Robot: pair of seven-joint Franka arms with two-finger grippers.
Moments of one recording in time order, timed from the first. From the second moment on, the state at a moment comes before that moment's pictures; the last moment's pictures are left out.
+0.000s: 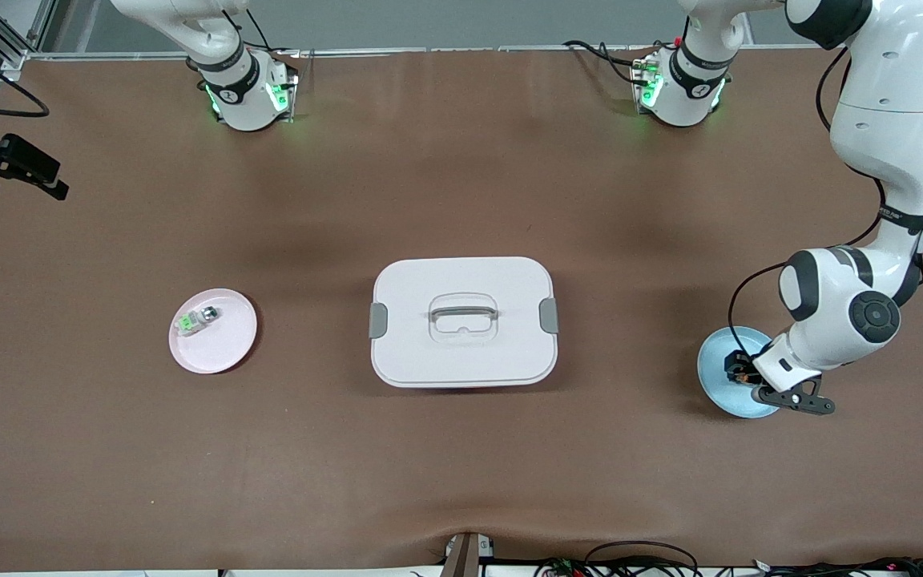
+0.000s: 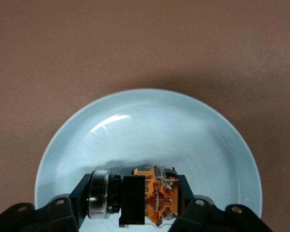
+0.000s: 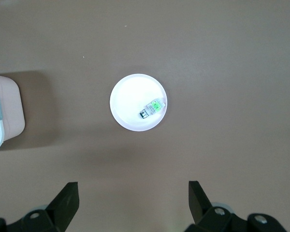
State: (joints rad) left arm 0.12 0.68 -0.08 -1.74 0.06 2.51 0.24; right arm 0.05 -0.10 -0.08 -1.63 0.01 1.54 0.04
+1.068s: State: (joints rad) left arm 0.11 0.41 -0.26 -1.56 -0.02 2.00 -0.07; right arm 0.04 -0.10 -0.09 -1.63 0.01 1.53 0.04
